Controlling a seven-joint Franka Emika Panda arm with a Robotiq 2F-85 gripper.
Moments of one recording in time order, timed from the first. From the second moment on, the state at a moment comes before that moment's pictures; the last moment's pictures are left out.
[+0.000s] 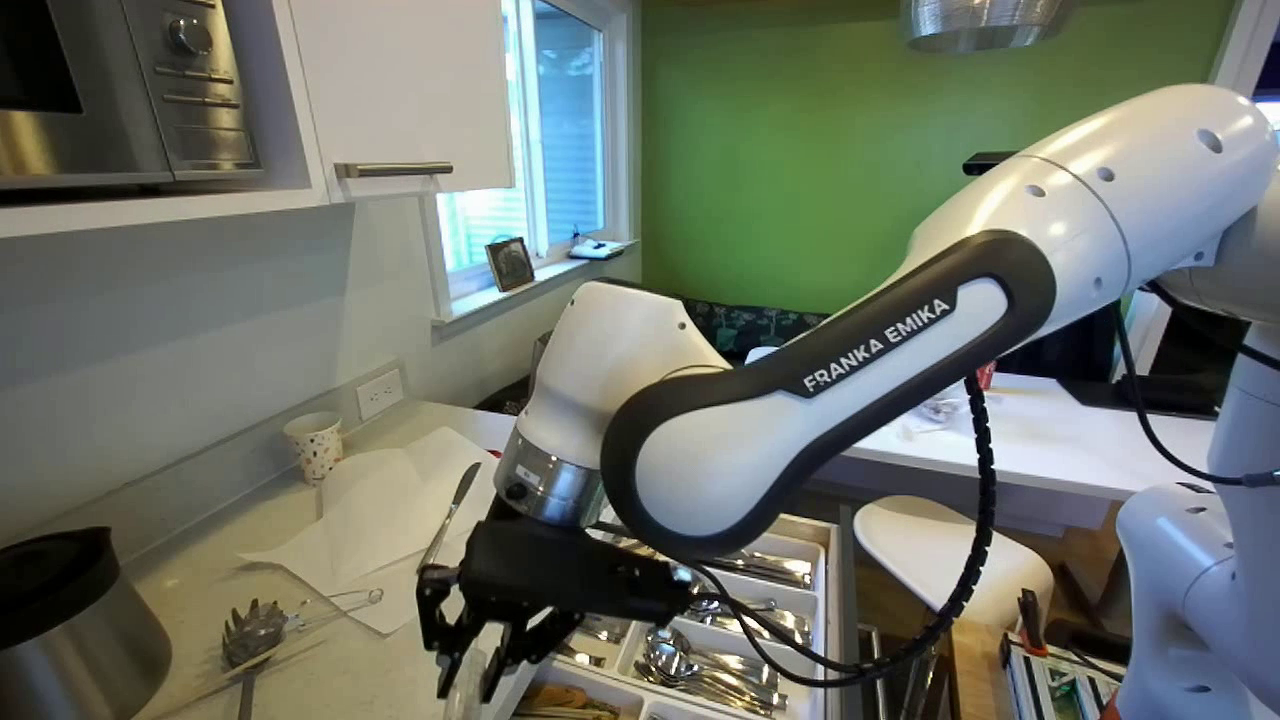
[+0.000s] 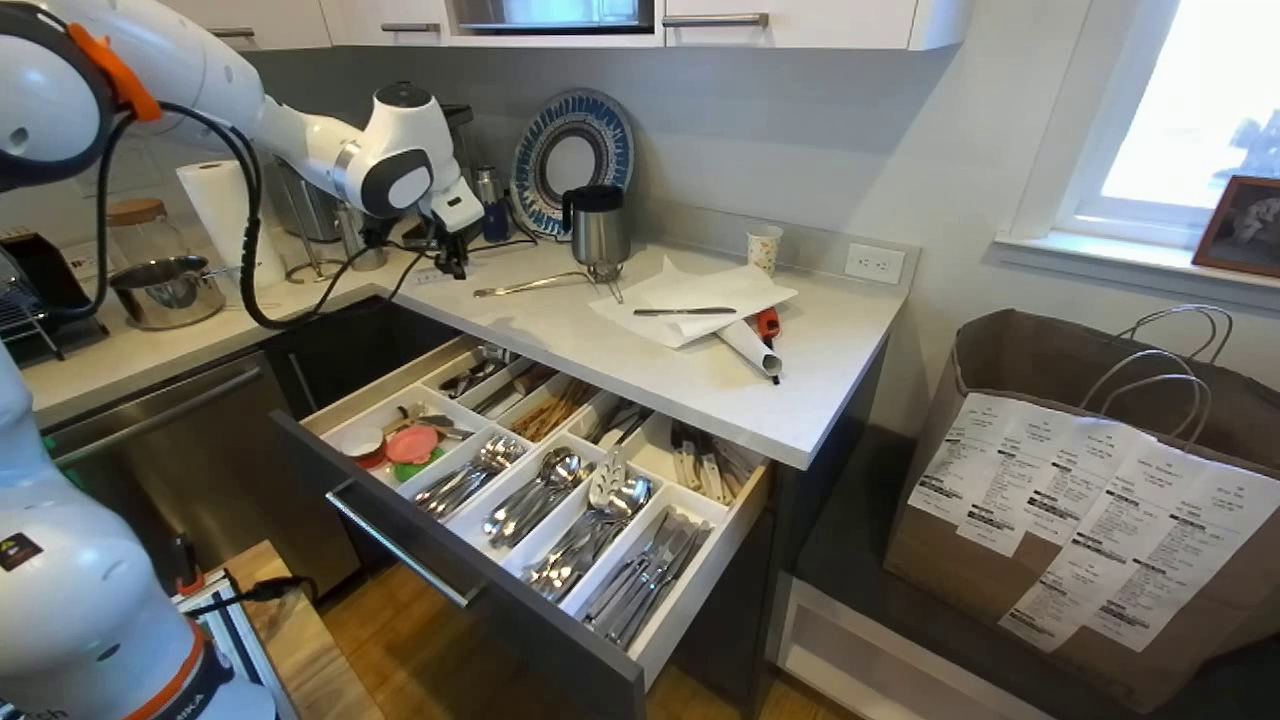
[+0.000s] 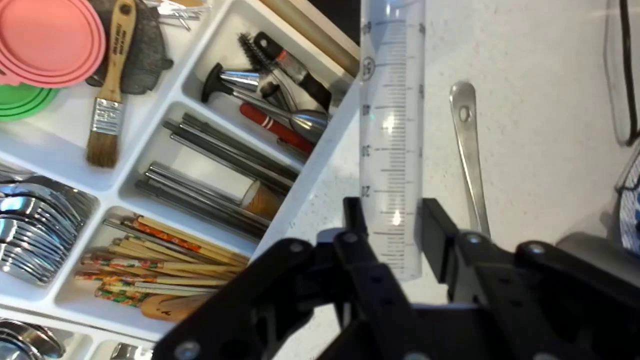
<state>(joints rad) 0.26 0.08 0.20 -2.04 0.33 2.53 1.06</state>
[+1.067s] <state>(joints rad) 0.22 0.15 0.16 -1.97 0.33 2.61 1.20</state>
